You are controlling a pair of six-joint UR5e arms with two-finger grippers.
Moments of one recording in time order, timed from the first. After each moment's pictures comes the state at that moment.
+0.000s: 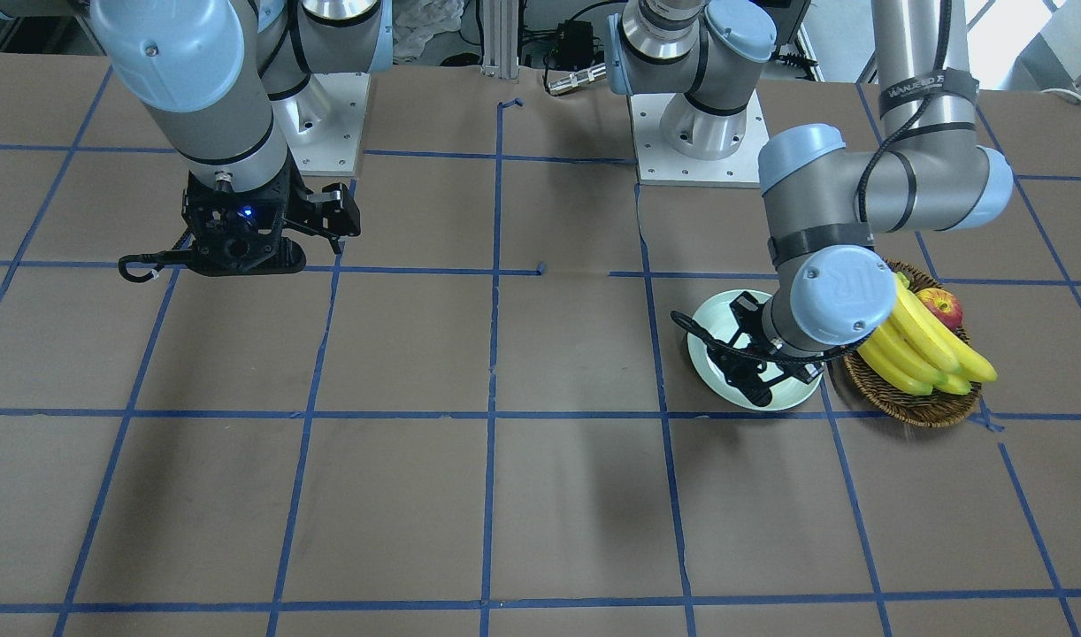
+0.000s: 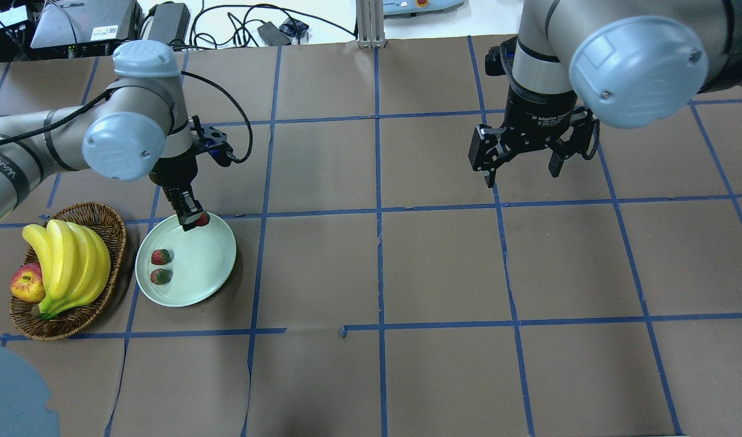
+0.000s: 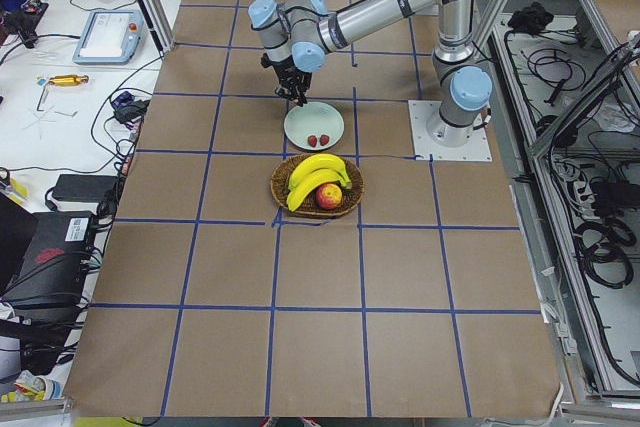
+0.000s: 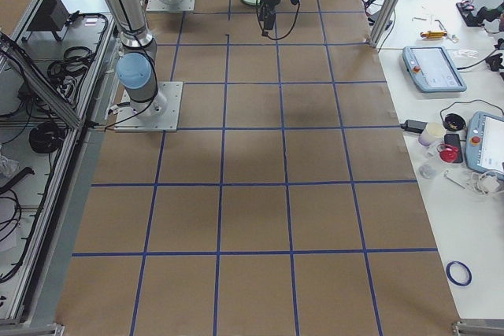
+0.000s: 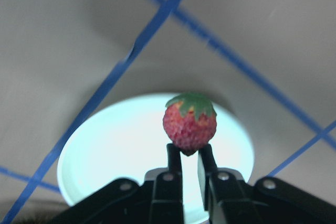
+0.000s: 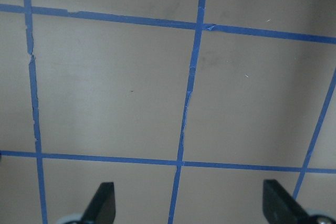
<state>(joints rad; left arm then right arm) -1.44 -1.89 -1.77 -1.39 1.82 0.97 1.66 -1.47 1.59 -1.51 -1.62 -0.01</state>
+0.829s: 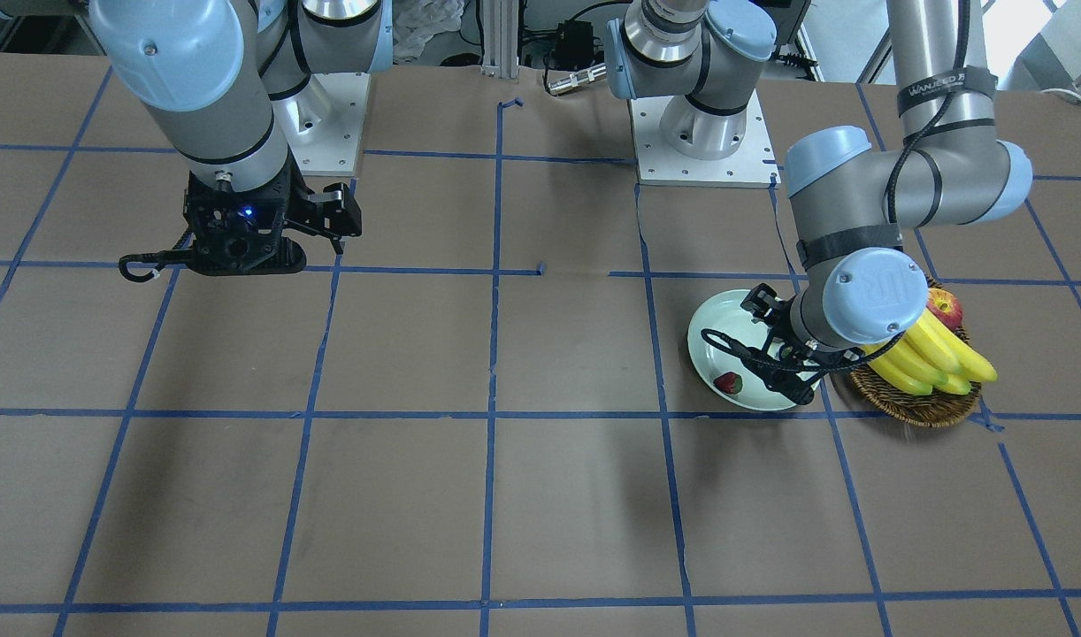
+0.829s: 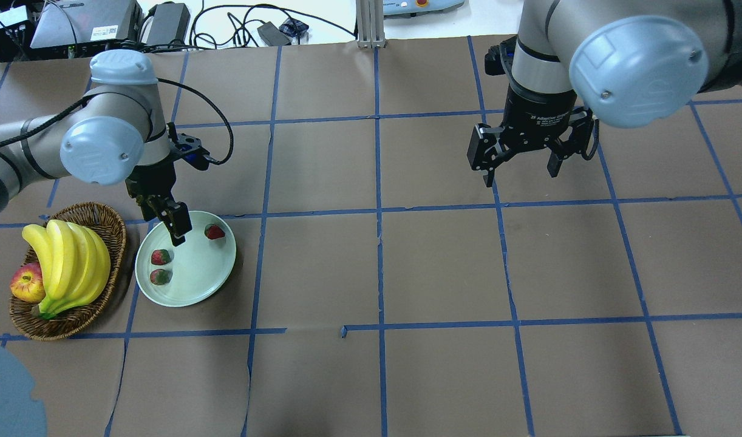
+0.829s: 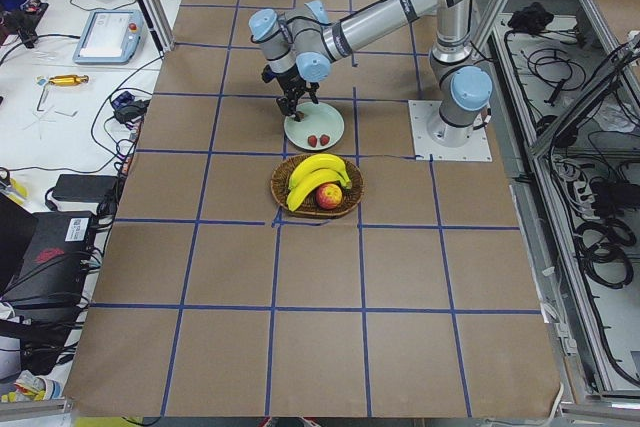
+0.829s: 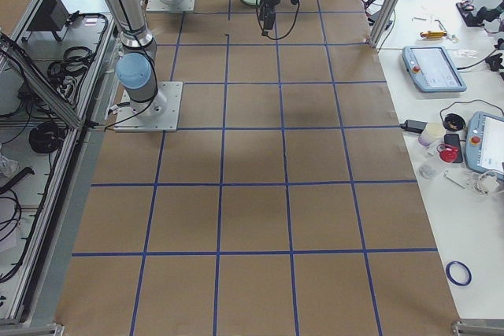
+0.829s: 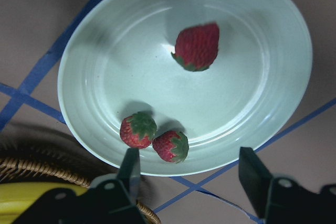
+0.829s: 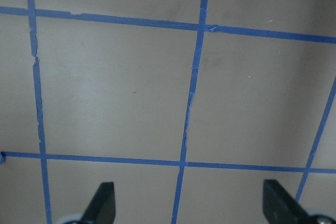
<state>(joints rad) -1.42 -1.87 -1.76 -1.39 1.83 0.74 1.66 -1.47 1.59 -1.51 -1.61 0.00</state>
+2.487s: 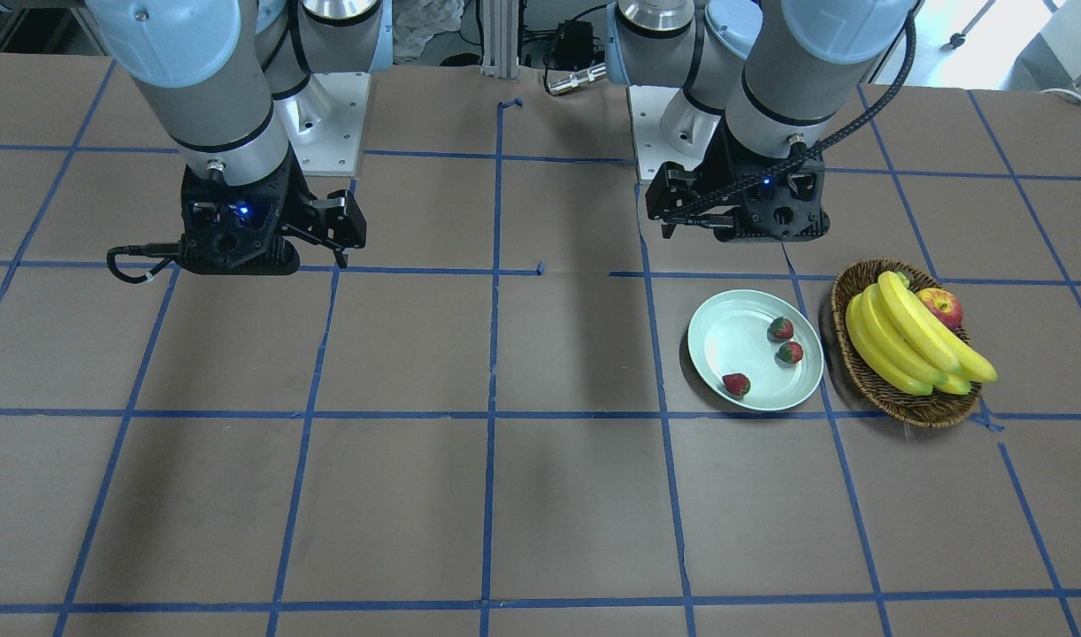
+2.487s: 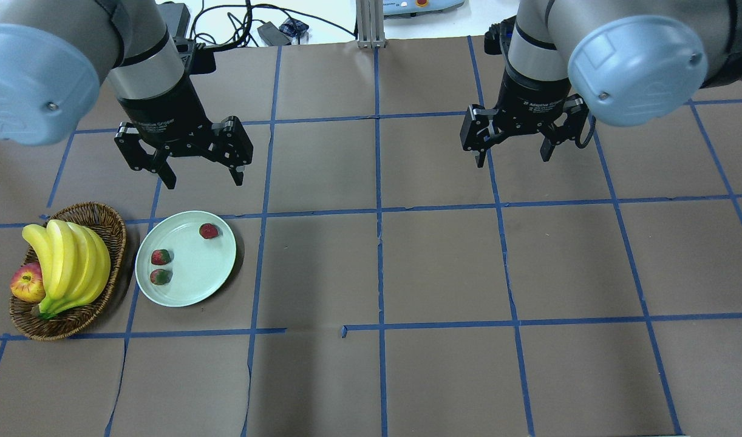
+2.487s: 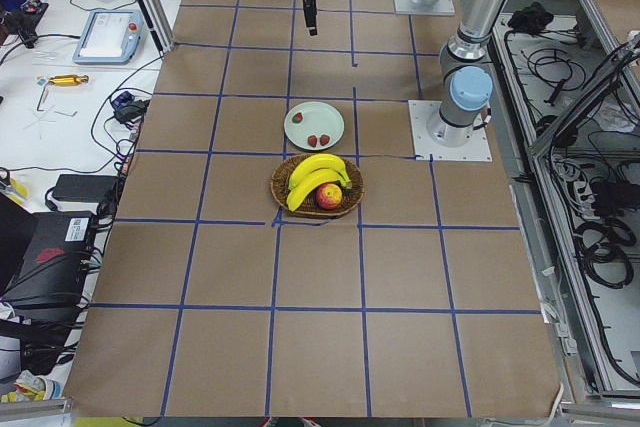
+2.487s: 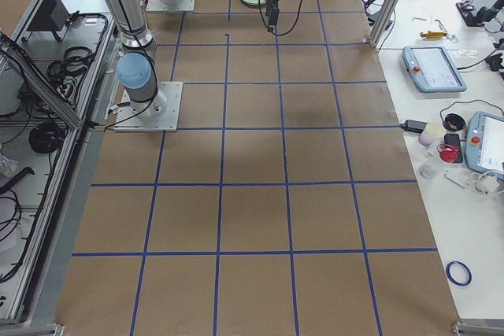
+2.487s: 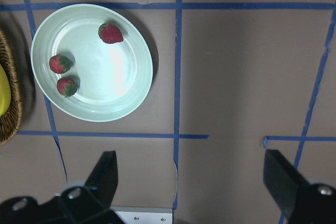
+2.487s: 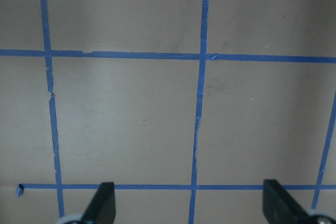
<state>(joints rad) -1.62 -1.61 -1.57 -1.68 1.59 -0.10 1.67 -1.47 1.58 -1.59 -1.60 0.06</state>
